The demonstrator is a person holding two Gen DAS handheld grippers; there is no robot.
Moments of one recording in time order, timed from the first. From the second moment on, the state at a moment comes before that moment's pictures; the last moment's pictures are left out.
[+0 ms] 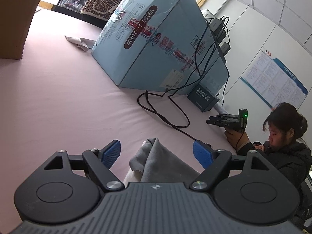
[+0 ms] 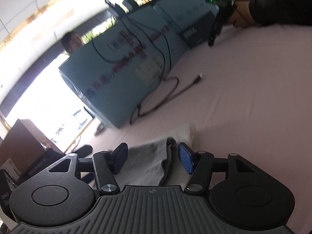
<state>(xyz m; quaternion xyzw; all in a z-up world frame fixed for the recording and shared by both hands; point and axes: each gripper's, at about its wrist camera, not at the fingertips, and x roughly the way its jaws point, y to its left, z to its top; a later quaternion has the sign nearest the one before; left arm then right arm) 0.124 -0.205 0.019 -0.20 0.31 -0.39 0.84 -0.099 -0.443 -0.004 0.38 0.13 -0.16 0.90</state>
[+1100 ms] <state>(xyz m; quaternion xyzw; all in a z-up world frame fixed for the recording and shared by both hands) 0.124 -0.213 0.017 -0.15 0.32 -0.38 0.86 -0.089 -0.432 -0.011 0.36 0.16 -0.16 0.90</state>
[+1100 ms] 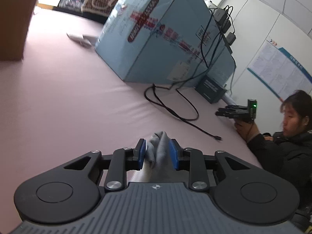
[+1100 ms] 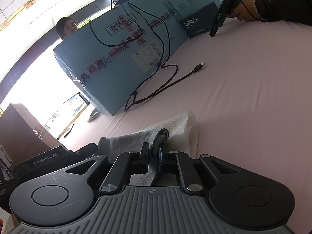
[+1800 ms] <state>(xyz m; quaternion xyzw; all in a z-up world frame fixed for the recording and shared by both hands) 0.109 -0.218 0.021 -0.11 0.28 -0.39 0.87 -0.093 -0.432 -0.009 0.37 0.15 -0.16 0.90</state>
